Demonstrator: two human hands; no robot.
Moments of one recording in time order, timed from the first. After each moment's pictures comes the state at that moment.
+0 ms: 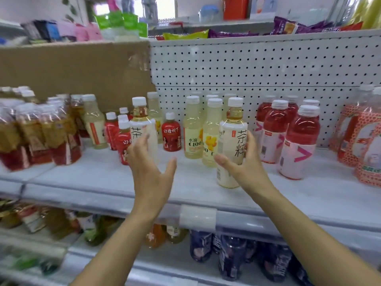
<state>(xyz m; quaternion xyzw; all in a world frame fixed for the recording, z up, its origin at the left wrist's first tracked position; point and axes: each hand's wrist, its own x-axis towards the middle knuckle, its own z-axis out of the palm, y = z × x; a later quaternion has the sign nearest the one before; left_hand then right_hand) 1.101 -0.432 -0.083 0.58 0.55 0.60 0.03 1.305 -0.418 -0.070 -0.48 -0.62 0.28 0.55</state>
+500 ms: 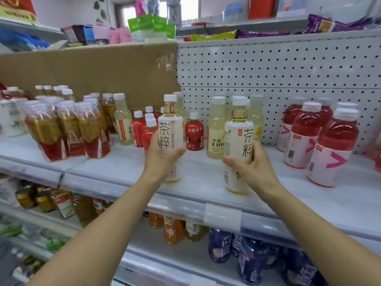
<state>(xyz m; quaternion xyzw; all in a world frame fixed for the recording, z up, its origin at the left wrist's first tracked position) 1.043 -0.392 -0.065 0.54 0.54 0.59 0.26 1.272 -0.398 -0.075 -0.49 -0.62 0.30 0.54</state>
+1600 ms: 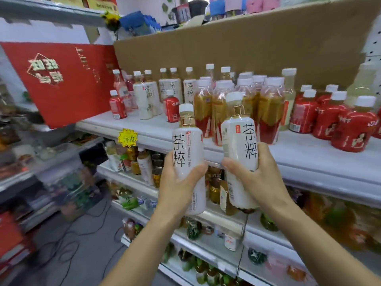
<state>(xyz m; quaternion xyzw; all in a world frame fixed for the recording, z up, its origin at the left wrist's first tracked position) 0.592 -0.528 -0.111 0.46 0.55 0.63 0.29 0.759 -0.473 -0.103 -0.41 -0.65 0.38 0.52</state>
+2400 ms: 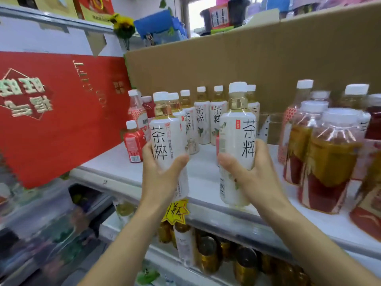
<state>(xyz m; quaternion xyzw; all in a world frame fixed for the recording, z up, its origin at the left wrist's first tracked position) 0.277 -0.284 -0.073 0.48 0.51 0.68 0.21 0.463 -0.270 -0.063 -0.39 -0.62 0.38 0.56</state>
